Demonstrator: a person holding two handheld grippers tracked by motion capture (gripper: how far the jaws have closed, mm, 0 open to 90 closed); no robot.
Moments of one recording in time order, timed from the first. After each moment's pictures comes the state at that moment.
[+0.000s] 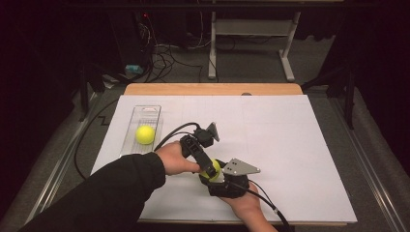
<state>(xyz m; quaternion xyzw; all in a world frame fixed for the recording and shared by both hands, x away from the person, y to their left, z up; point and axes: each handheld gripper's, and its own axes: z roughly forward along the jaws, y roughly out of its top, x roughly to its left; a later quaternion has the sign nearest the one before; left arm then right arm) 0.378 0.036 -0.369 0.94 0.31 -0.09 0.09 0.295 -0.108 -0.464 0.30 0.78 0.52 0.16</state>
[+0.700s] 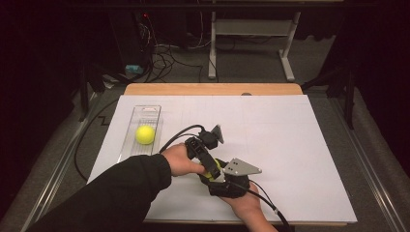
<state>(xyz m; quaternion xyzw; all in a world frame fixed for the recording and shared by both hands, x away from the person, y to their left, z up) 0.381 0.025 -0.382 0.94 0.30 -0.09 0.09 0.293 -0.109 -0.461 0.30 0.78 0.53 0.16</state>
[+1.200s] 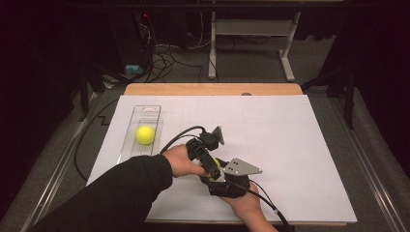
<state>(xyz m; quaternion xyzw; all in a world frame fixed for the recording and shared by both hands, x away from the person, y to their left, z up) 0.382 0.024 -0.386 0.95 0.30 -0.10 0.09 0.293 -0.109 -0.459 0.30 0.77 0.53 0.16</state>
